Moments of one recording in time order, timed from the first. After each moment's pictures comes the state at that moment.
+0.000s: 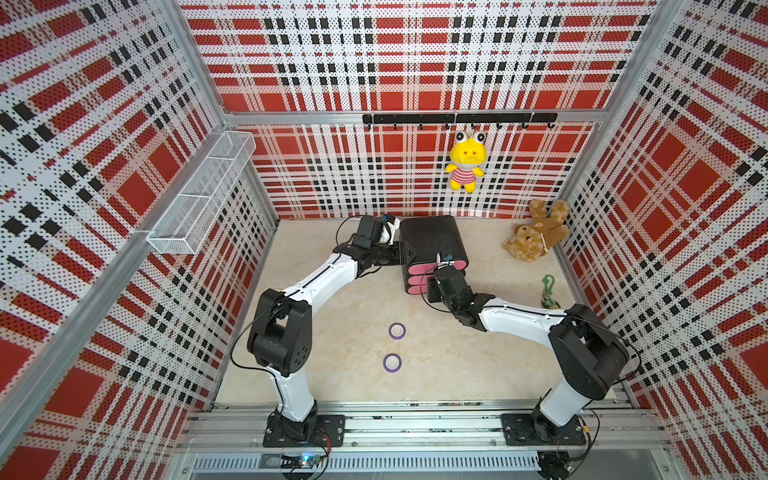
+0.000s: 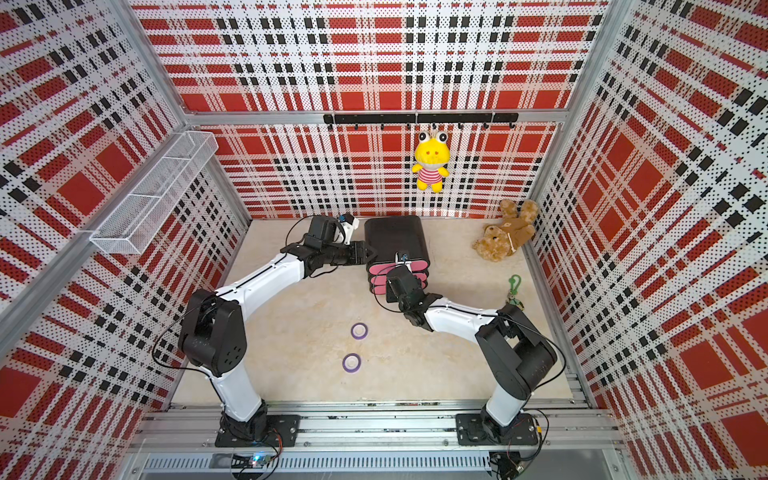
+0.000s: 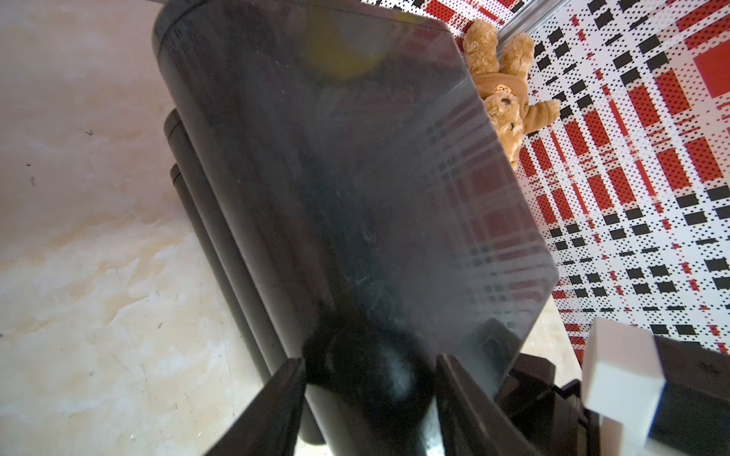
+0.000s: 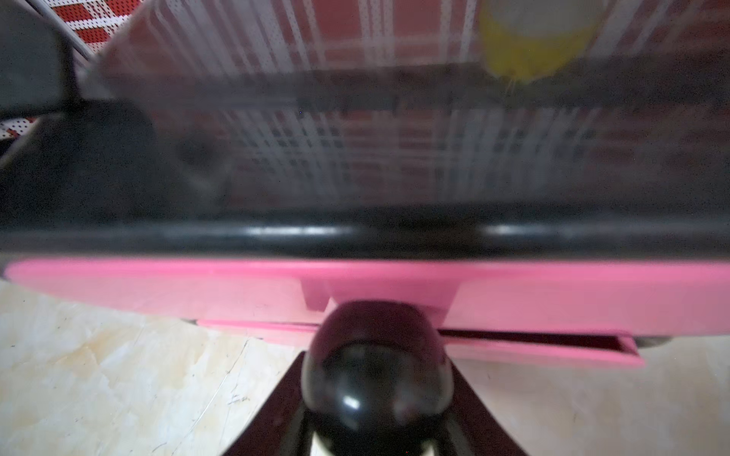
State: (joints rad) left arm -0.42 1.81 1.43 -0.29 0.43 -0.42; right arm 0.72 1.68 0.95 0.13 0.37 0.42
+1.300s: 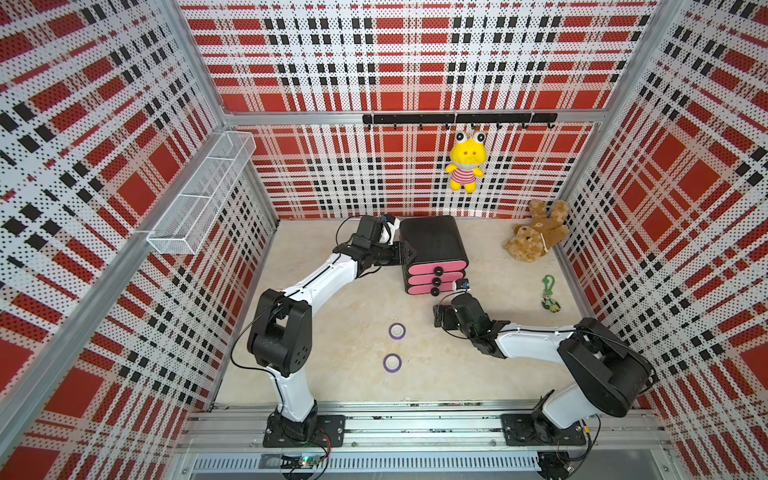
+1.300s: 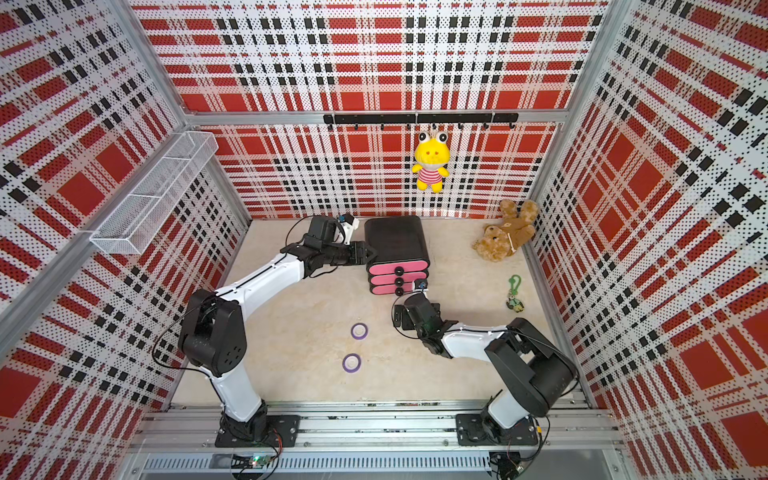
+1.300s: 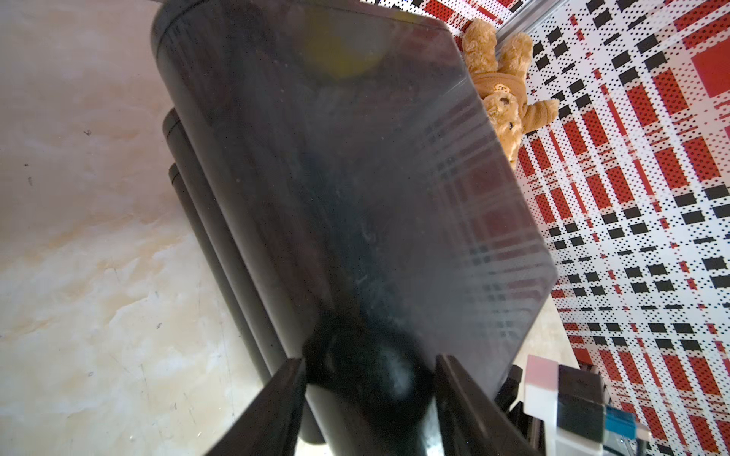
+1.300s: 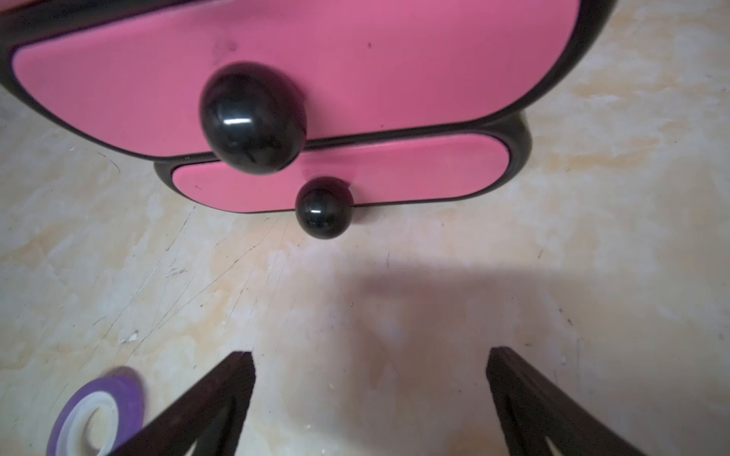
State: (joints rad) left arm -0.42 1.81 1.43 -0.29 0.44 -0.42; right arm 0.70 1.57 0.61 0.28 0.30 0.51
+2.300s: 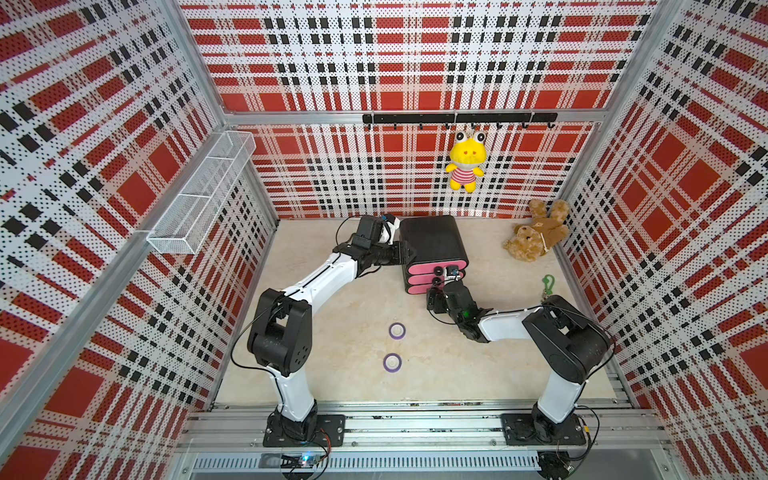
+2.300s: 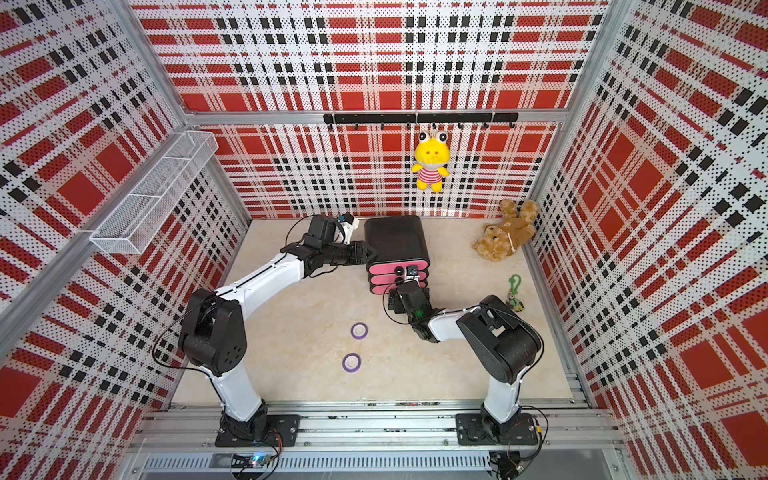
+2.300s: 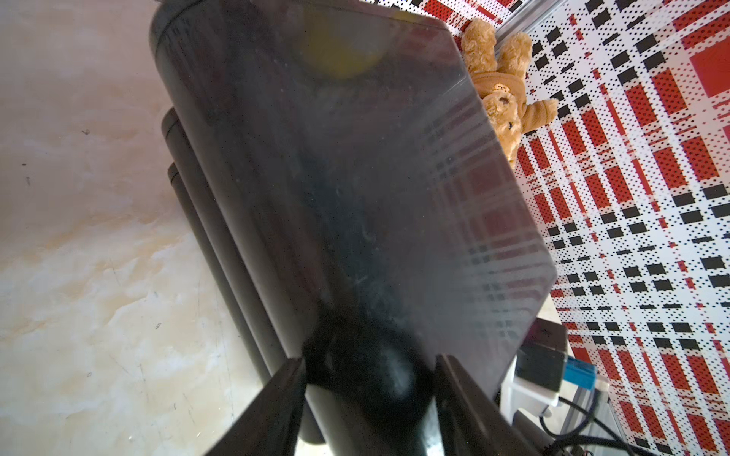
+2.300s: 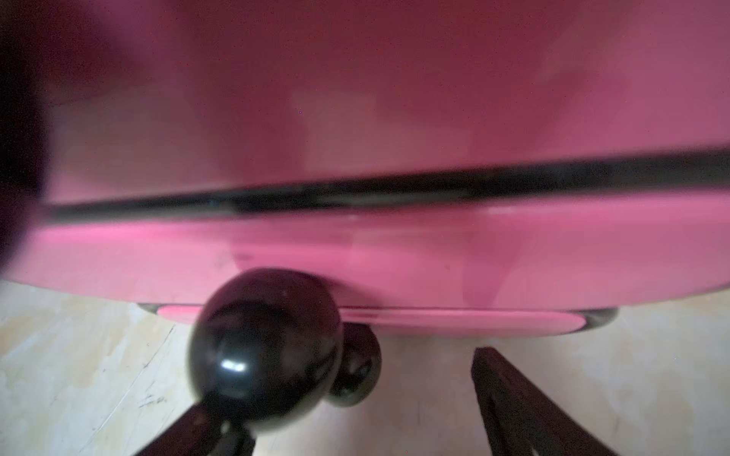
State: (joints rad) left arm -0.42 1.81 1.43 -0.29 0.44 -0.42; right arm 0.66 1.80 0.75 0.48 0.31 0.42
